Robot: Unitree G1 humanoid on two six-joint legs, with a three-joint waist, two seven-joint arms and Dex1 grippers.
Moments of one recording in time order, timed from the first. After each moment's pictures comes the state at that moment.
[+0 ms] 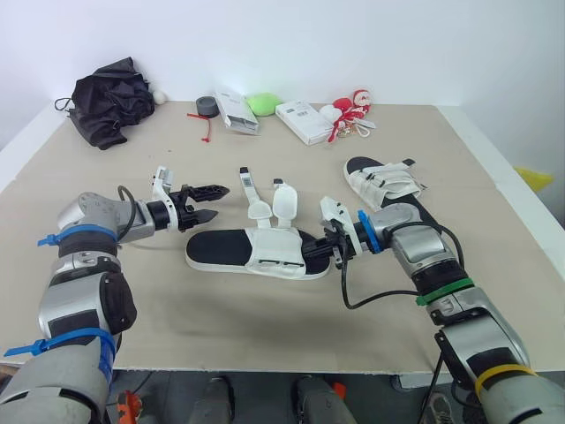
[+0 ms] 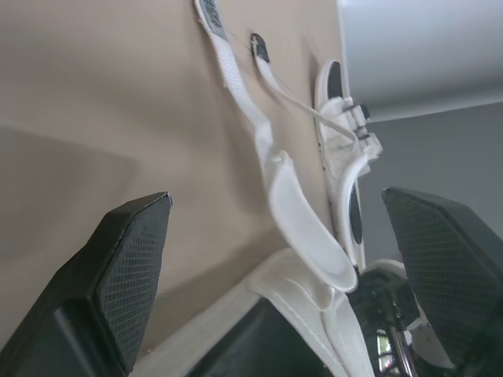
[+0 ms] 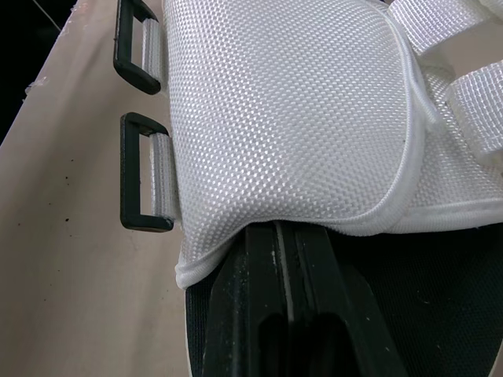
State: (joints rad) left arm -1.07 0.47 0.43 1.01 -0.59 1.19 -0.64; right arm -0.82 -0.49 0.33 0.49 0.17 0.33 1.43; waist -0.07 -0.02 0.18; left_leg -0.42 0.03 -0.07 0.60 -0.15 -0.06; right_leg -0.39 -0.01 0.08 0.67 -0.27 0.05
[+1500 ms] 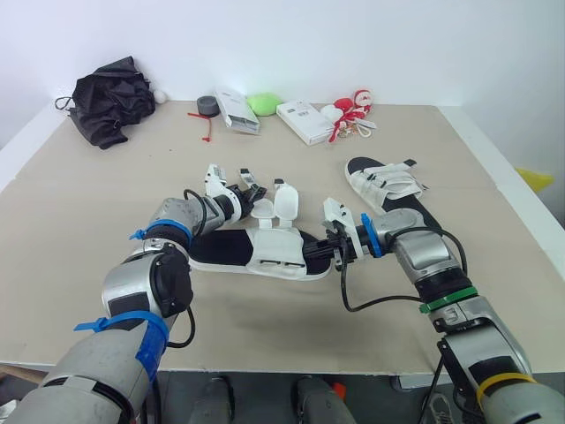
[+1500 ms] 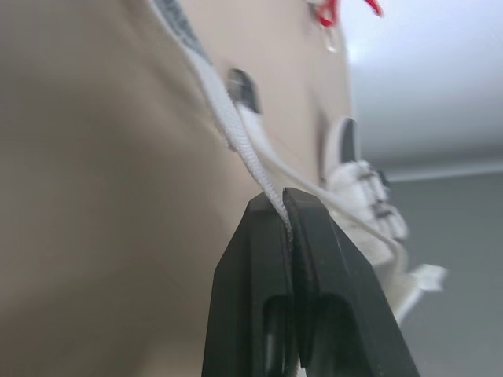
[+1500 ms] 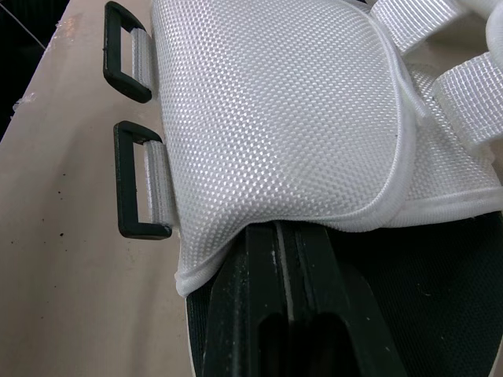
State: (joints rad) left arm -1.21 0.19 0.55 1.22 -0.58 0.77 -0.46; right arm -0.77 -0.50 0.29 0.40 0.17 0.40 1.39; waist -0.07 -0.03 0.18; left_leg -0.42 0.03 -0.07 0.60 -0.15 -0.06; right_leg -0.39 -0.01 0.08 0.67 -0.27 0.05
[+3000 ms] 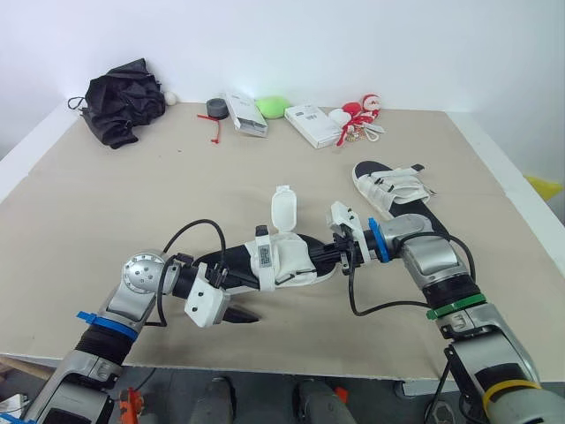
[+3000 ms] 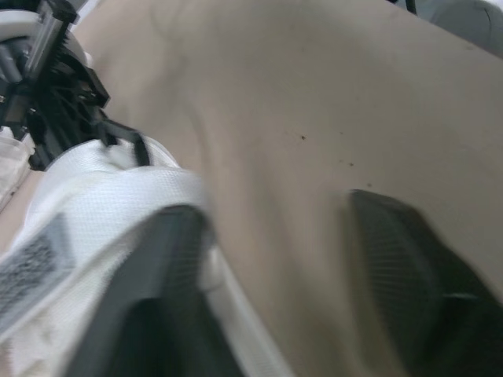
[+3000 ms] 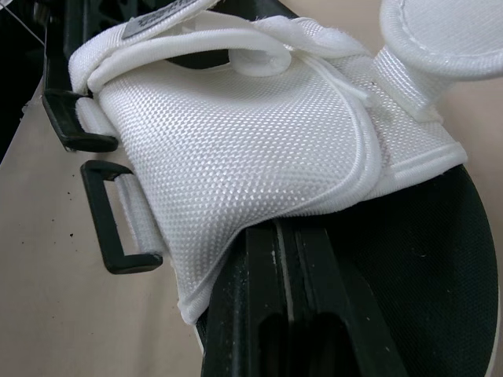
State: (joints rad) left arm -0.44 0.54 -0.26 0.27 -0.11 -0.71 -1.44; right arm -0.74 -0.52 0.27 0.39 0.19 0.41 1.39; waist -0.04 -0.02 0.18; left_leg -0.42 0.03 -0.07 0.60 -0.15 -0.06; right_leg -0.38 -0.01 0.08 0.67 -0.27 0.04
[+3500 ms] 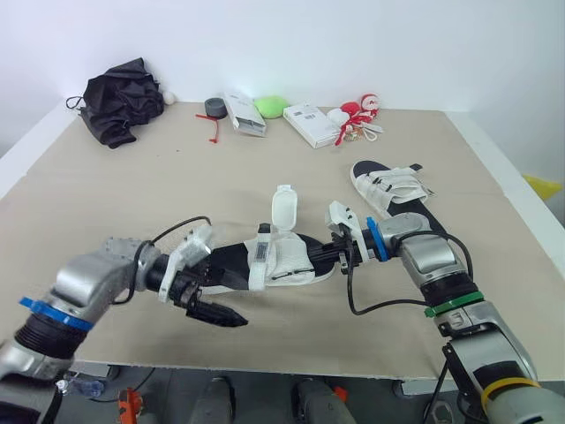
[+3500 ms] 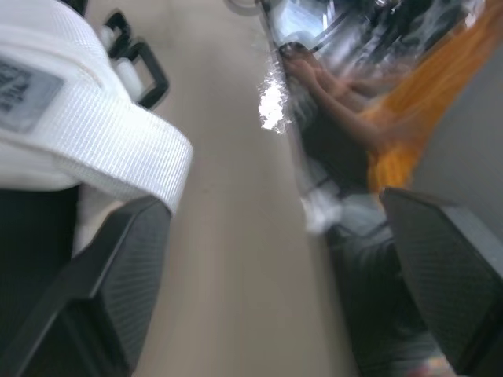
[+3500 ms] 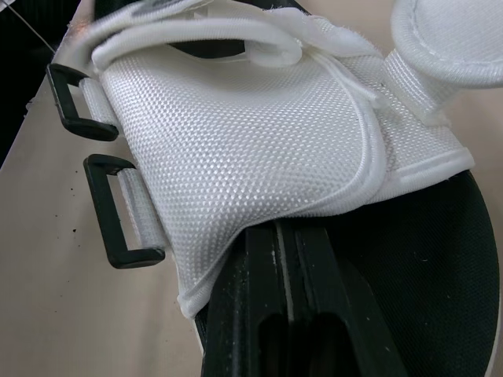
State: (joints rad) left arm -0.56 0.86 -0.19 -0.13 -0.91 1.08 -1.35; right arm -0.75 -0.52 0.28 0.40 0.18 0.40 1.41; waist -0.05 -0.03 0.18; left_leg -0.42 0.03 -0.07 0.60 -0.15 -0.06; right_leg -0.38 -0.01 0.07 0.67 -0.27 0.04
